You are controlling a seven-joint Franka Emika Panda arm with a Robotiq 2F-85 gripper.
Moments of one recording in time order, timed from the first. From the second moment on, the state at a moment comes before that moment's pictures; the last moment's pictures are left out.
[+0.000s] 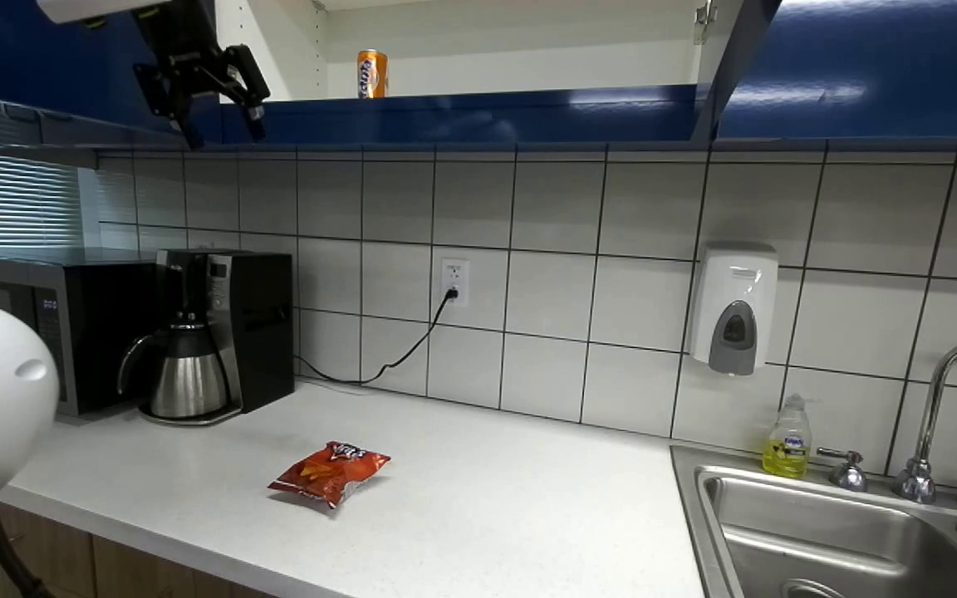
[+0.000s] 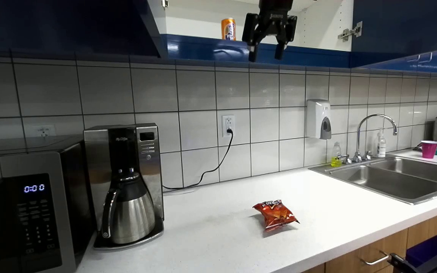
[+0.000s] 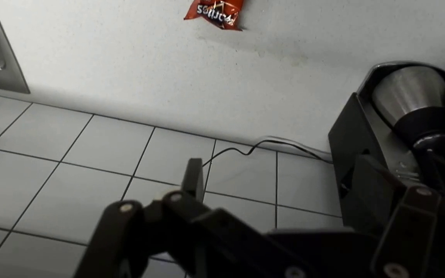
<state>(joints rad) 0.10 -0.70 0.25 -2.21 -0.08 1.94 0.13</state>
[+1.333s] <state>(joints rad) 0.07 -0.31 0.25 -1.62 -0.25 1.87 0.23</state>
